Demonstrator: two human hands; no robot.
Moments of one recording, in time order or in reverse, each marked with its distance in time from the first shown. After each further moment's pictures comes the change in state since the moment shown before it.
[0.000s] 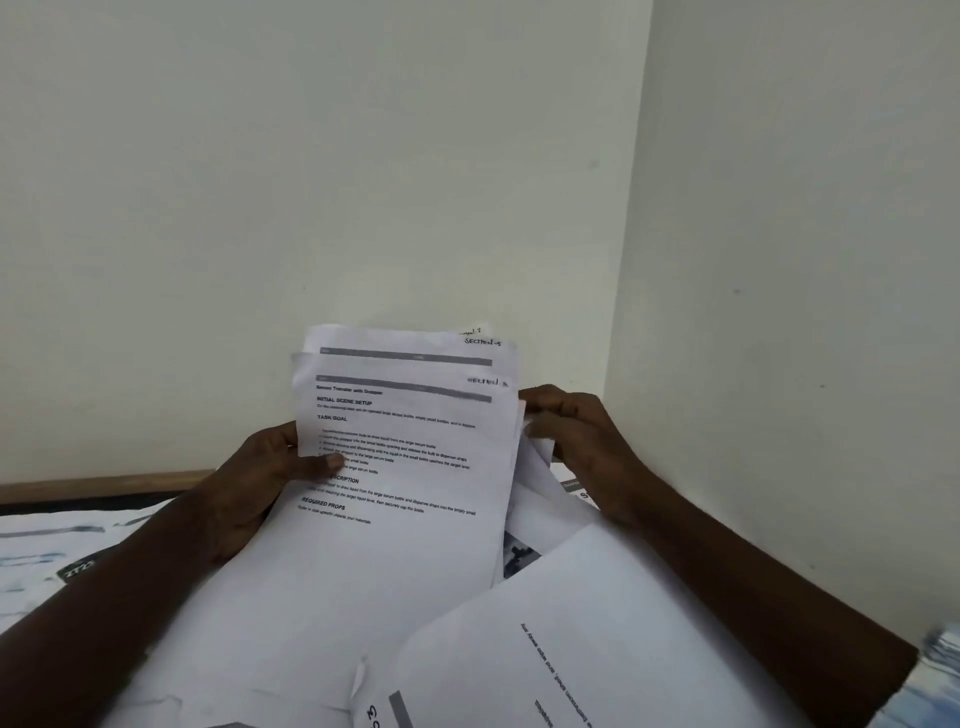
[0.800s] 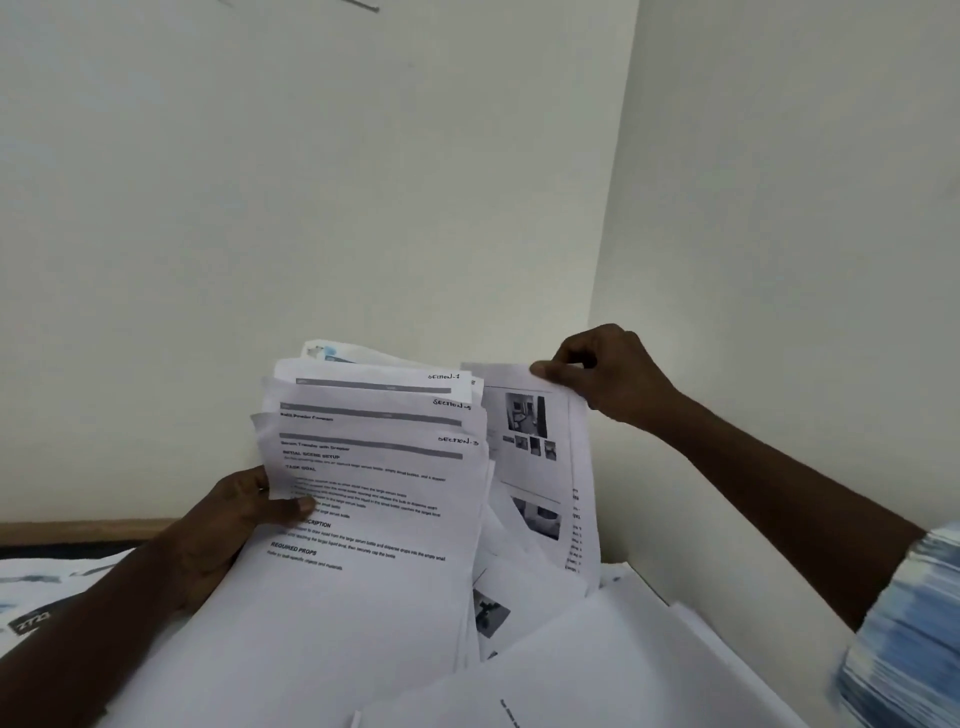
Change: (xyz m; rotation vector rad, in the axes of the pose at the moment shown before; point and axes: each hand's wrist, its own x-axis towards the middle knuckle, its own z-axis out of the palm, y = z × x) left_hand -0.006 0.011 0.002 -0.163 -0.037 0.019; right_hand 0.045 -0.134 -0.066 -0.892 0.153 -0.266
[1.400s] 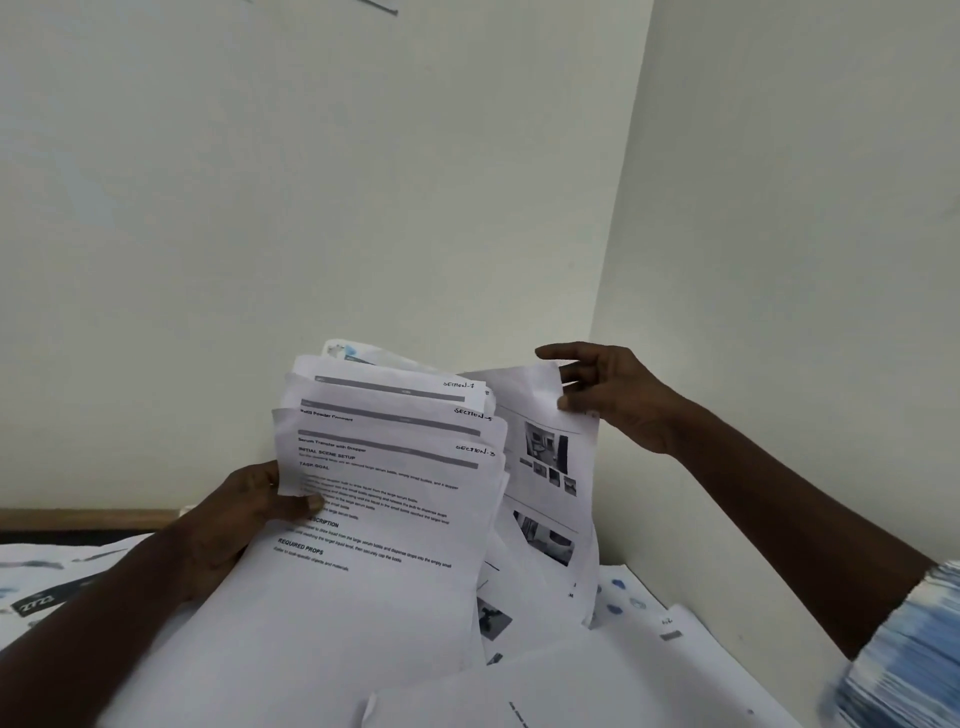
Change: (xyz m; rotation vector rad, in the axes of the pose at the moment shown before) left_hand -0.002 -0.001 0.004 0.038 0.001 0.021; right_hand -0.007 0.016 0.008 0.627 -0.259 0.131
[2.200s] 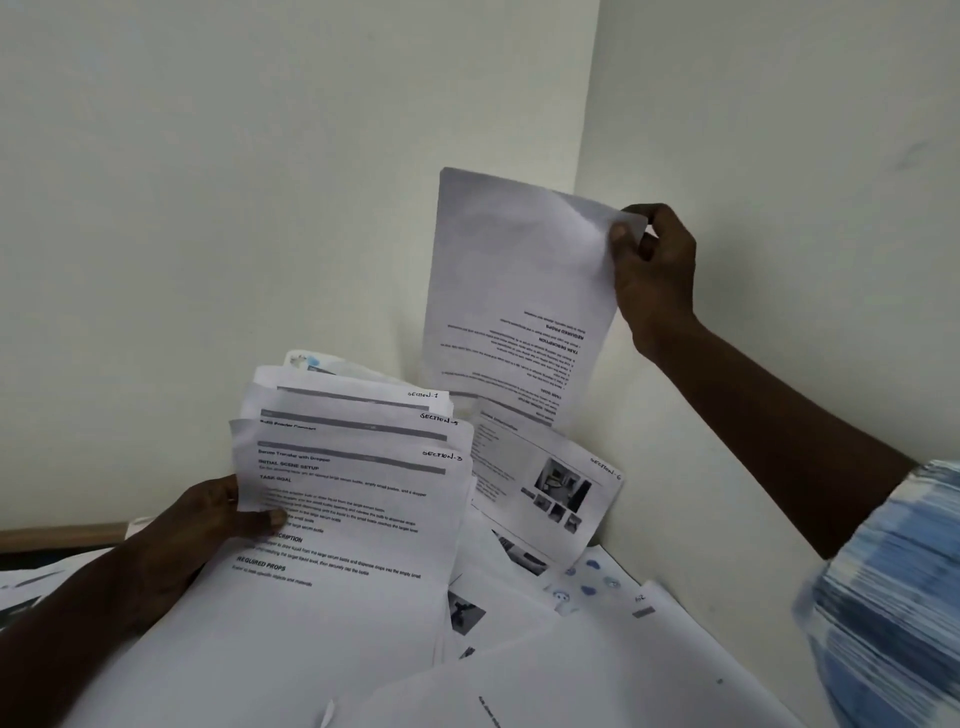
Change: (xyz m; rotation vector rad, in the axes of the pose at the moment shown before) left_hand 0.003 -0.010 0.000 0.079 -0.003 -0.029; right_hand 0.021 -0.048 -0.042 -0.110 0.891 -0.362
